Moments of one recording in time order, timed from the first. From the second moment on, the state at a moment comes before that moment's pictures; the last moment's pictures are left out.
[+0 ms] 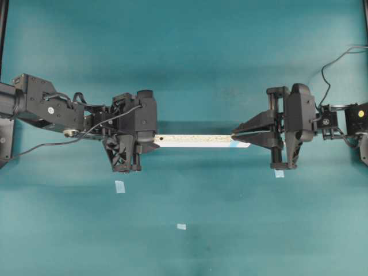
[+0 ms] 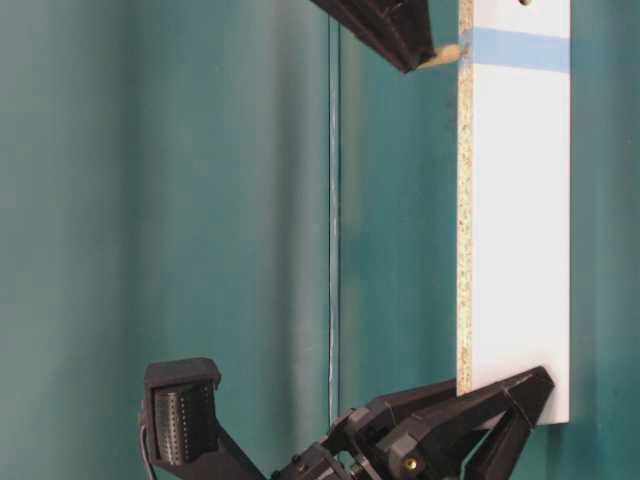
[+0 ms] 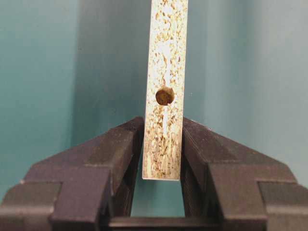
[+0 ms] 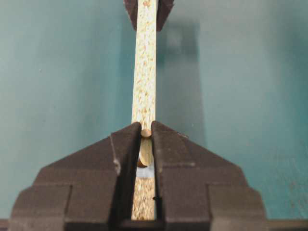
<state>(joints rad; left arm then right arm) 0.00 0.10 0.78 -0.06 -0.01 0.01 -0.02 -0.08 1.15 -0.03 -0.77 0.18</state>
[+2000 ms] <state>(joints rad) 0.00 0.10 0.78 -0.06 -0.01 0.01 0.00 -0.06 1.18 -0.03 -0.75 0.18</state>
